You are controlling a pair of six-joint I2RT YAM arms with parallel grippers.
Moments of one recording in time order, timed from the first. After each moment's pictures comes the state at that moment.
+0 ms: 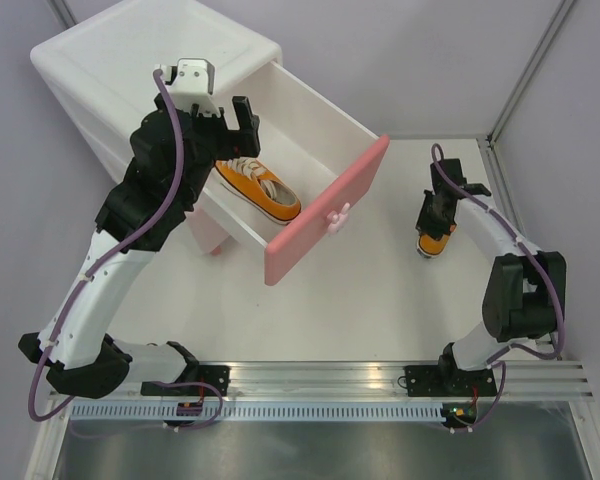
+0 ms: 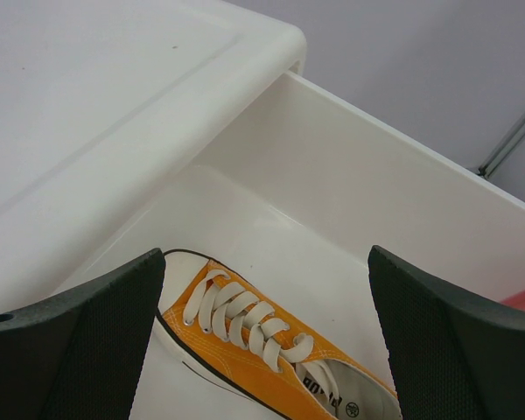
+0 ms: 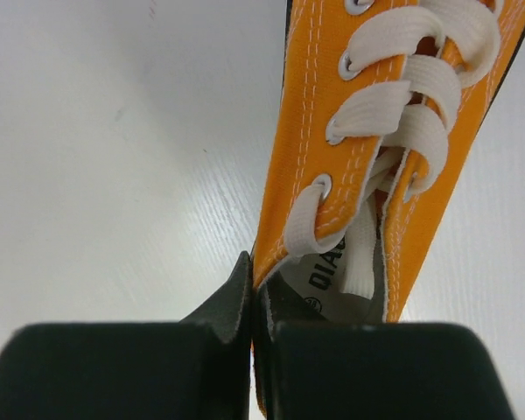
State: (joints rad) left arm -0.66 1.30 1.84 -0.58 -0.46 -0.11; right arm 0.07 1.61 1.15 -0.68 0.08 0.42
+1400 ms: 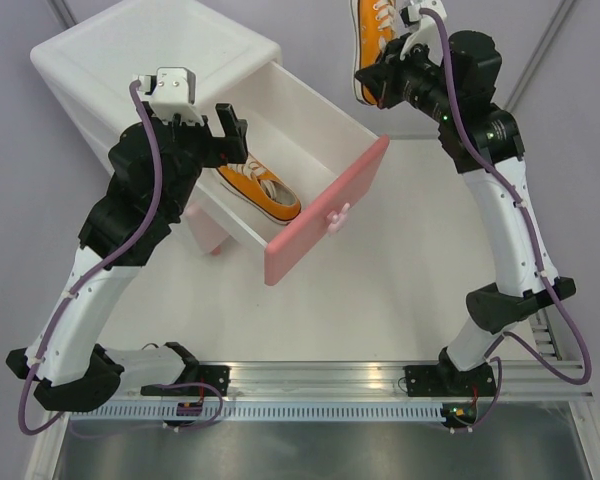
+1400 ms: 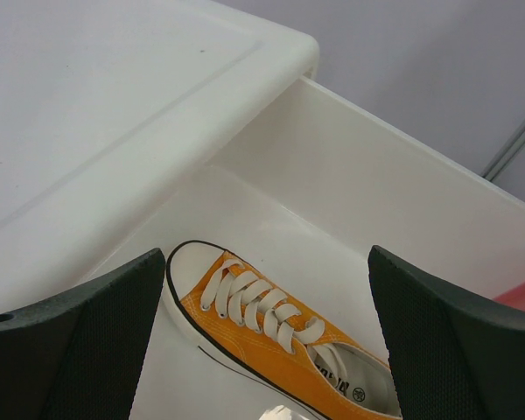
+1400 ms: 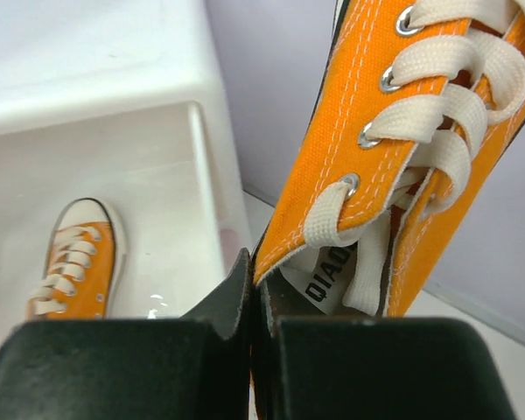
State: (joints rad) left arm -0.66 1.21 1.79 -0.57 -0.47 -0.11; right arm 0.35 1.69 2.28 -0.63 -0.26 0.06
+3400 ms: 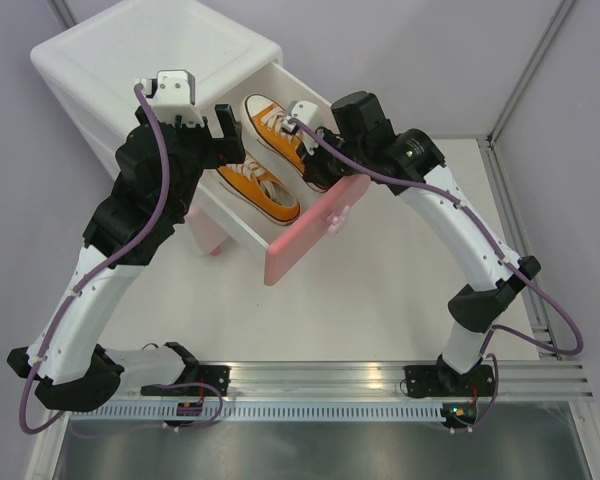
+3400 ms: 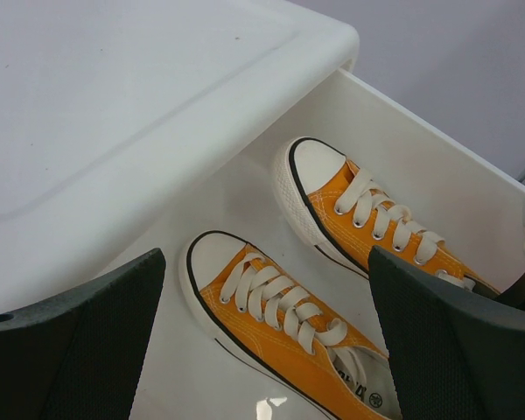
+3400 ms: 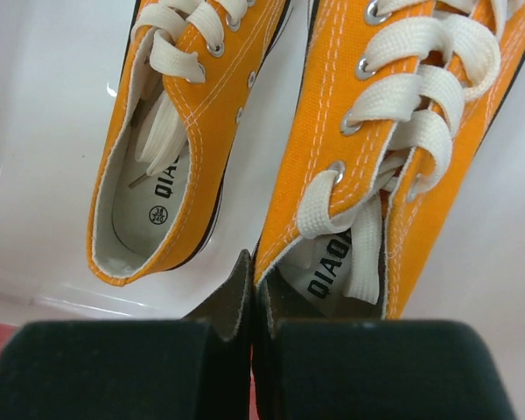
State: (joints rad) left arm -0.66 1.21 1.76 -0.57 -0.54 -0.11; right arm 0.72 1.78 2.21 -1.04 -0.23 -0.31
